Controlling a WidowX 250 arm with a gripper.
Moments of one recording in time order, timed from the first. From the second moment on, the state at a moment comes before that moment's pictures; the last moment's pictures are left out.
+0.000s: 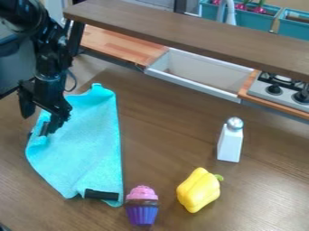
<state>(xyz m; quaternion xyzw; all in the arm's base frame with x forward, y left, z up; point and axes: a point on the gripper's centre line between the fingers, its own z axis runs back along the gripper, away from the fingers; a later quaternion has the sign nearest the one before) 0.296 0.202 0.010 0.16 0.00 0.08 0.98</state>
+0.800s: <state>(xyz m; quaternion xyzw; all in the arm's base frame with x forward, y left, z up) 0.295 0.210 -0.006 0.16 0.02 0.09 0.98</state>
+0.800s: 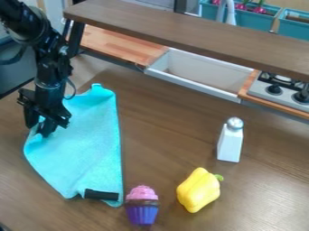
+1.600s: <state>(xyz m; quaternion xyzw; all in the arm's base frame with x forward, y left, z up) 0.298 0.199 0.017 0.11 0.02 0.11 0.99</state>
